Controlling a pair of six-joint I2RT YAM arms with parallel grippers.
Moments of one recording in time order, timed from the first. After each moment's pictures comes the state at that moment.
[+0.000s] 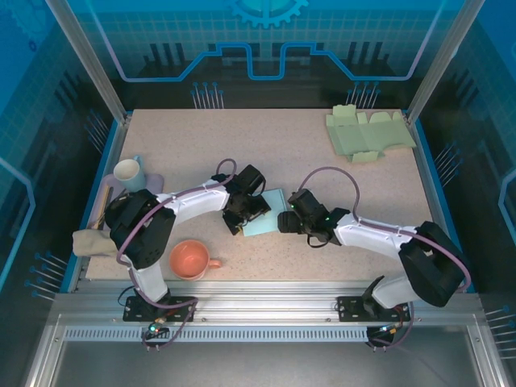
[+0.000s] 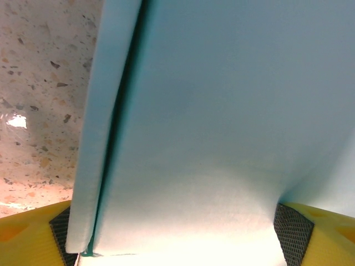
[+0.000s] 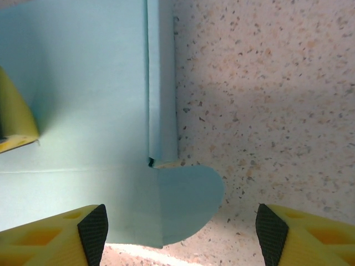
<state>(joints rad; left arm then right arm) -0.64 1.79 1.17 -0.68 0.13 -1.28 0.74 1.43 0.70 -0.25 0.14 0.64</state>
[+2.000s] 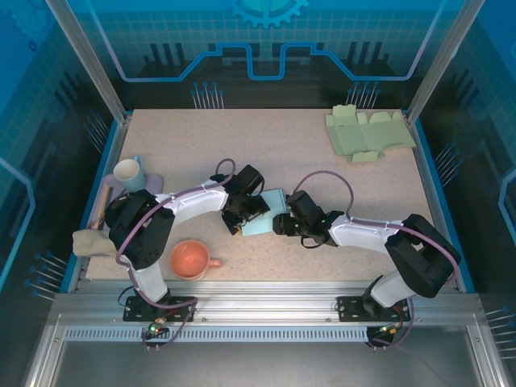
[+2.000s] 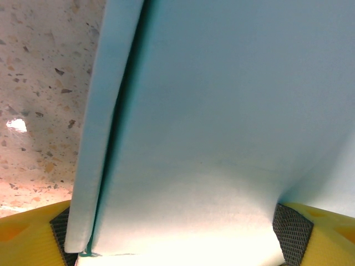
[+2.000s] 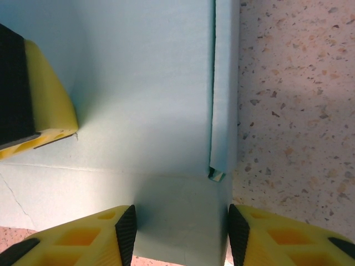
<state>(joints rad) -0.64 1.79 1.16 -0.68 0.12 -1.27 0.74 1.50 0.67 -0.08 0.00 0.67</state>
